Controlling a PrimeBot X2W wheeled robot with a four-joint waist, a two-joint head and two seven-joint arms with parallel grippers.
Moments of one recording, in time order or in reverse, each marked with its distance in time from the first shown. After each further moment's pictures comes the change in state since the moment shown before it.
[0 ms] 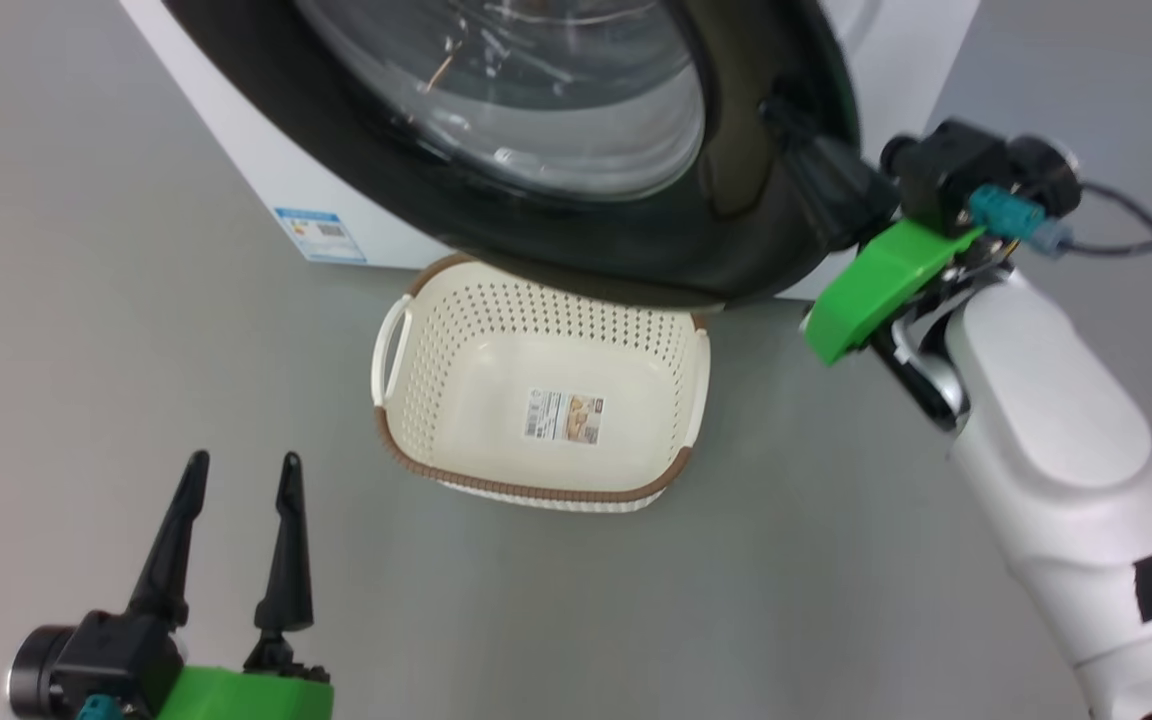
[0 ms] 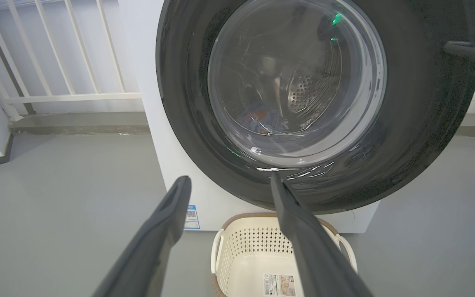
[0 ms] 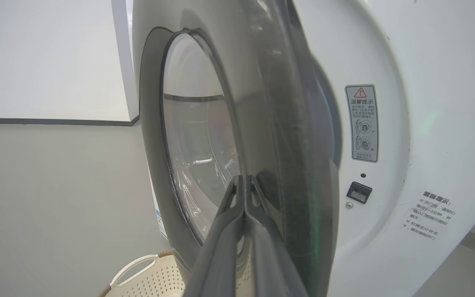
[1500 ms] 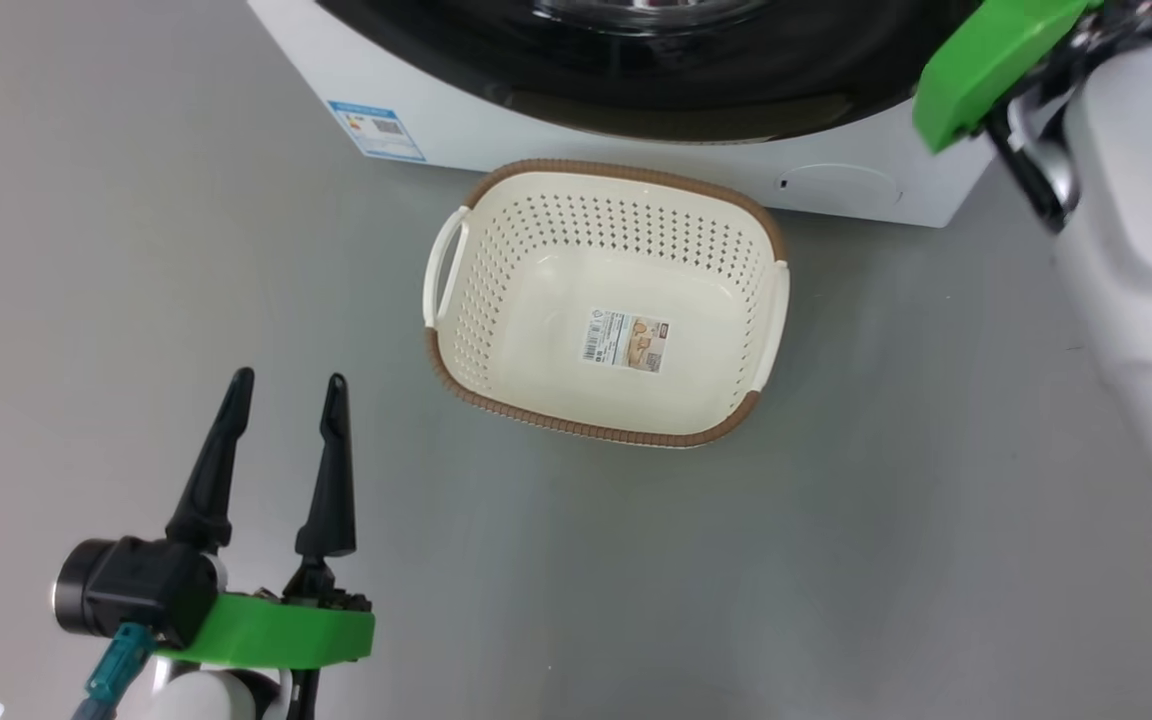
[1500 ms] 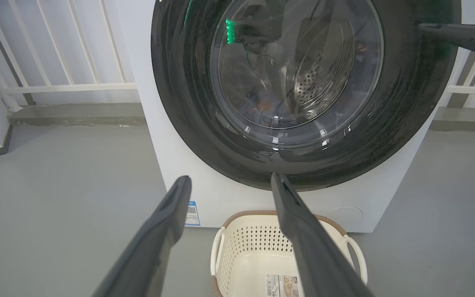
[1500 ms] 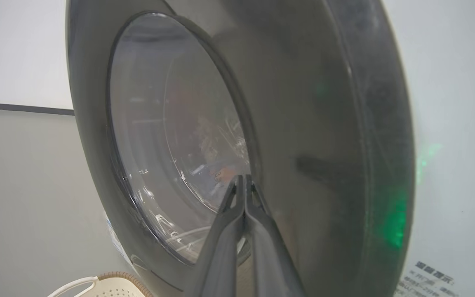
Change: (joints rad) left arm -0.136 -0.083 -0.007 0.039 0.027 -0.060 -0.004; right arm -0.392 -0.070 0.009 0.330 -0.066 0.000 -0.077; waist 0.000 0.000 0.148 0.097
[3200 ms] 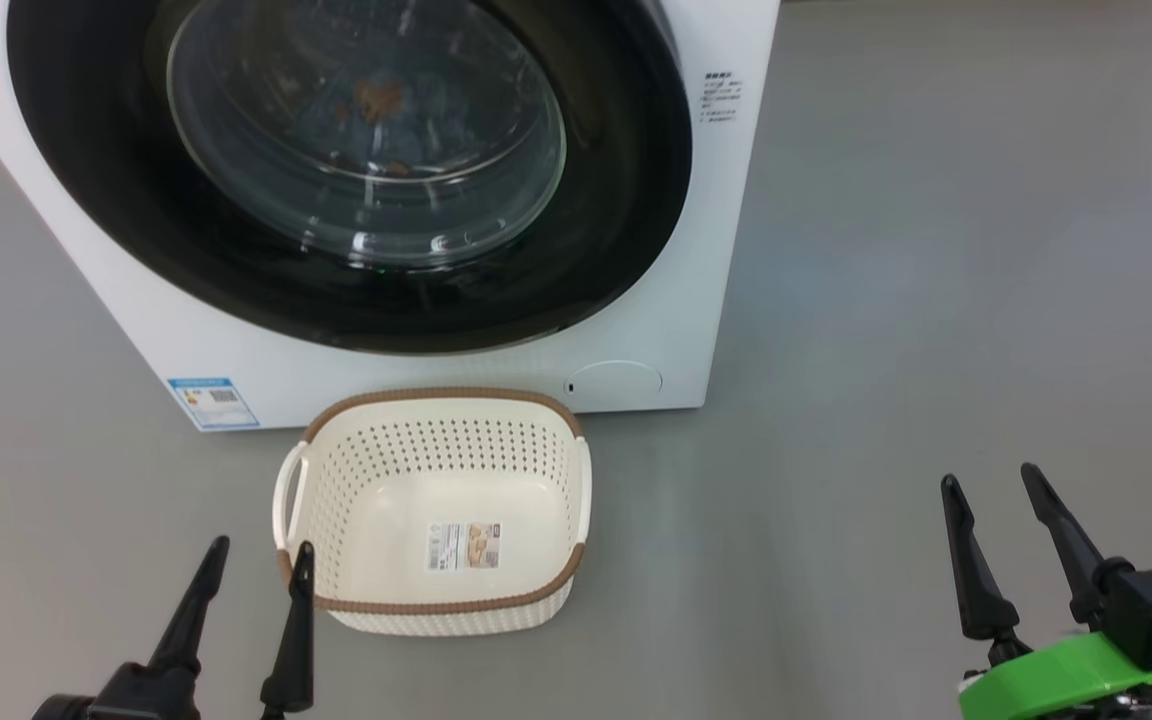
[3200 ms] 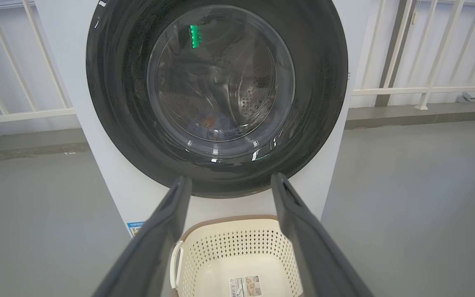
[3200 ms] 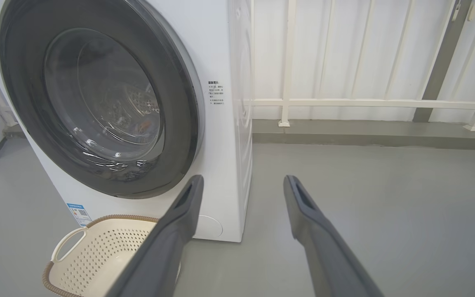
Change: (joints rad) left arm 0.201 0.058 0.062 0.070 0.057 -0.034 0.013; right arm 1.242 0.210 -0.493 -0.857 -0.059 0.000 0.065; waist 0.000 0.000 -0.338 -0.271
